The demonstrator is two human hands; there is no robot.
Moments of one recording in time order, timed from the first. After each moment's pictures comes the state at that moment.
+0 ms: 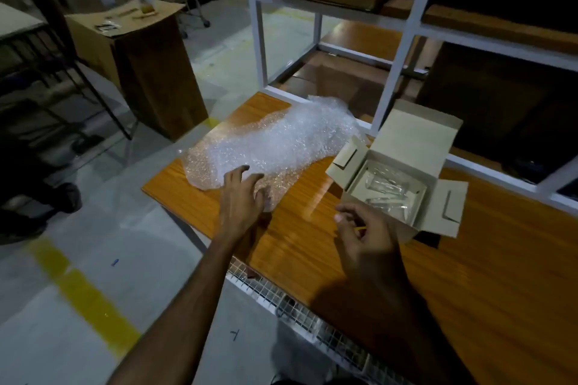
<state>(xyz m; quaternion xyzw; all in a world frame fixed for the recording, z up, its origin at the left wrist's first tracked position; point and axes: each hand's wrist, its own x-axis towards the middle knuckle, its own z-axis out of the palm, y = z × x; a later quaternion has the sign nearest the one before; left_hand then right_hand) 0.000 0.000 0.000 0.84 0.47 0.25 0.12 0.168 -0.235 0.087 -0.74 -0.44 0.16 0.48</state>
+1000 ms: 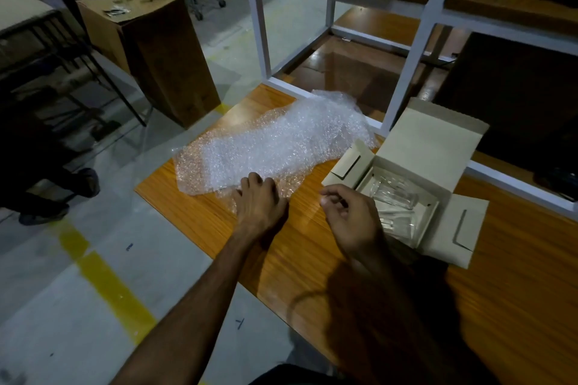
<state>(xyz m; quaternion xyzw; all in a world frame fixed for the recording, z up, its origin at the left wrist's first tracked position) 0.071 0.001 -0.014 0.83 0.53 0.11 0.11 0.232 -0.156 0.060 -0.71 -0.49 0.20 0.47</state>
